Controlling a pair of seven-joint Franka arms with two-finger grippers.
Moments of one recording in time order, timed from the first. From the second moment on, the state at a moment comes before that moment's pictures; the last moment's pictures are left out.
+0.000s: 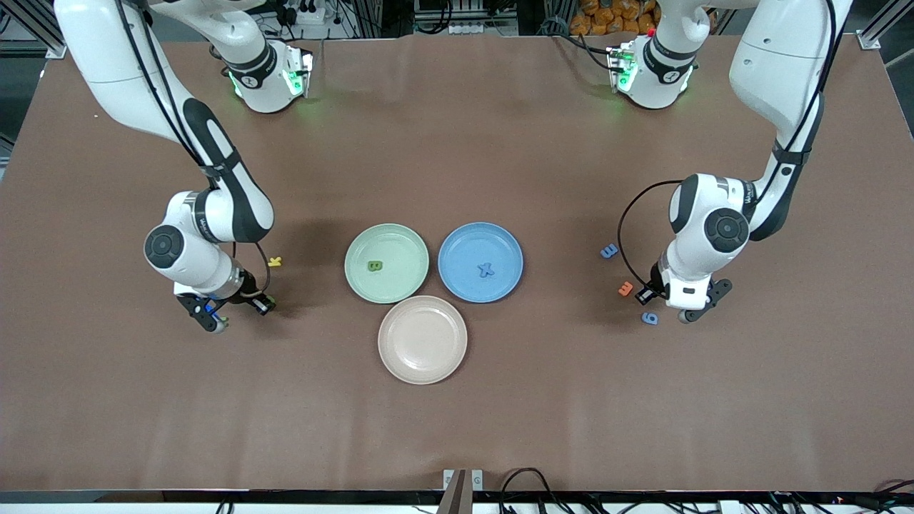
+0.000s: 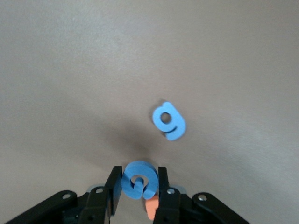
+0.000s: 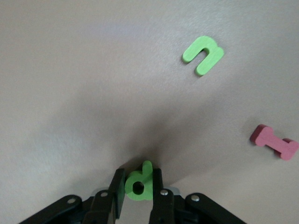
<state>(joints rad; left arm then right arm) -0.14 0.49 -0.05 -2.05 0.06 2.57 -0.89 0.13 0.55 -0.03 -2.03 0.13 2.59 0.66</state>
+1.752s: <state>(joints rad) -0.56 0.49 -0.15 -1.85 0.06 2.40 -1.39 0.46 0.46 -0.05 -1.92 0.16 2.28 0.81</state>
